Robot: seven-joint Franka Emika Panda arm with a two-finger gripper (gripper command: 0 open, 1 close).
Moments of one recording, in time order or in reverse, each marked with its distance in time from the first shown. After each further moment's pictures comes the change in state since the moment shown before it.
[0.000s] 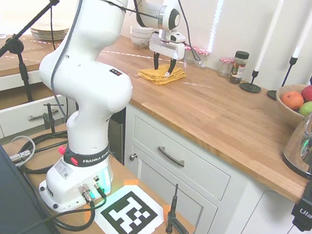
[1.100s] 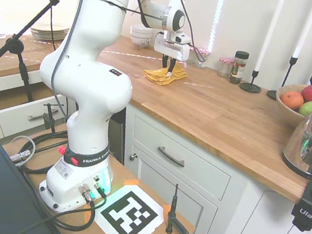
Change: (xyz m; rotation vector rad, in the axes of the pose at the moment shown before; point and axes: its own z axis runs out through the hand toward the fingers) arm 0.022 0.009 -0.001 0.017 -0.006 0.014
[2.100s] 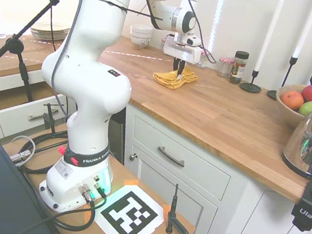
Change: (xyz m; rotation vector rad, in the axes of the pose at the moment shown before) arm 0.068 0.042 -0.003 -0.019 0.000 -0.006
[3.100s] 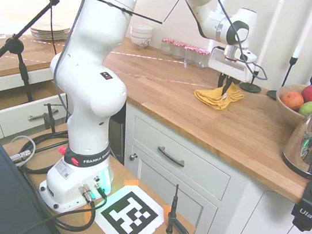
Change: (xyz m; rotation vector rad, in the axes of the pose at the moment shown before) arm 0.181 0.168 0.000 0.000 -0.036 0.083
